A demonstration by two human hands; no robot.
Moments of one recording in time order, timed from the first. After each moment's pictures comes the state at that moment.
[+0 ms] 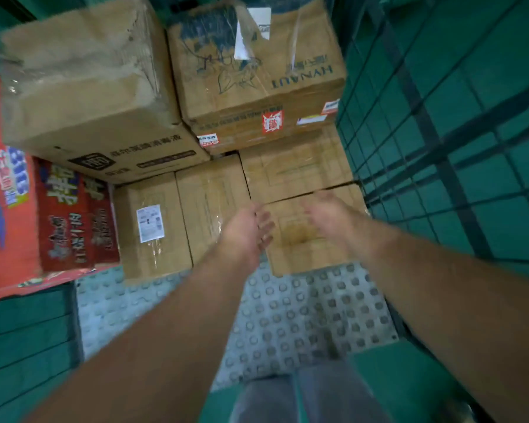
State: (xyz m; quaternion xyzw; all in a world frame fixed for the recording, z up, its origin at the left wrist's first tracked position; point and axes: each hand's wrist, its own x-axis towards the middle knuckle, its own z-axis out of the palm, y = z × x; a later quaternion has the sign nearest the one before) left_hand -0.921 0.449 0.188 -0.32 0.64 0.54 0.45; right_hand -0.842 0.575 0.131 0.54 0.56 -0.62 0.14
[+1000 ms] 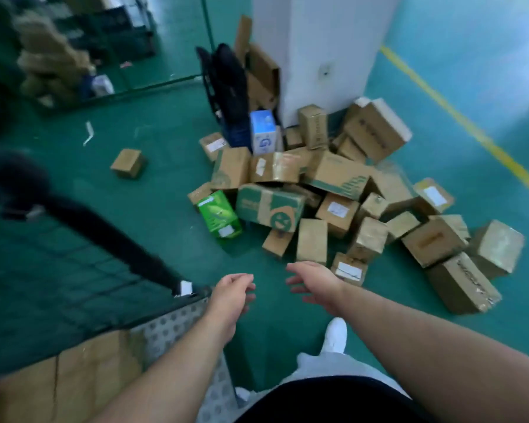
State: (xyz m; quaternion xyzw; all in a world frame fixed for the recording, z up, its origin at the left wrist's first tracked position) left_hand -0.375 0.291 0.368 0.47 0.59 0.02 0.66; right_hand -0.225 0.174 0.370 0.74 0.00 -0.55 -0.39
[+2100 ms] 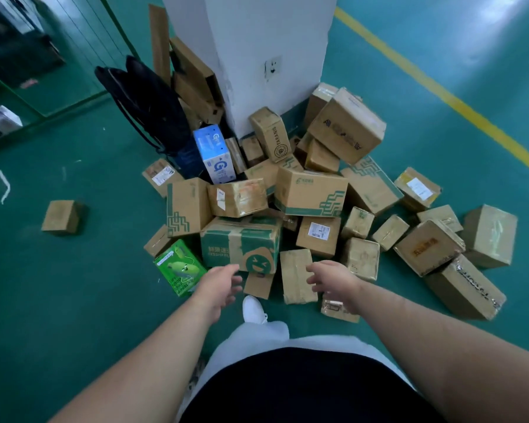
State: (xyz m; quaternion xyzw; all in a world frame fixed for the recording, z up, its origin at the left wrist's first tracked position) left_hand -0.045 0.487 0.305 0.52 0.58 -0.13 0.61; right_hand 0.090 0.270 0.306 0.76 -0.11 -0.53 -0.37
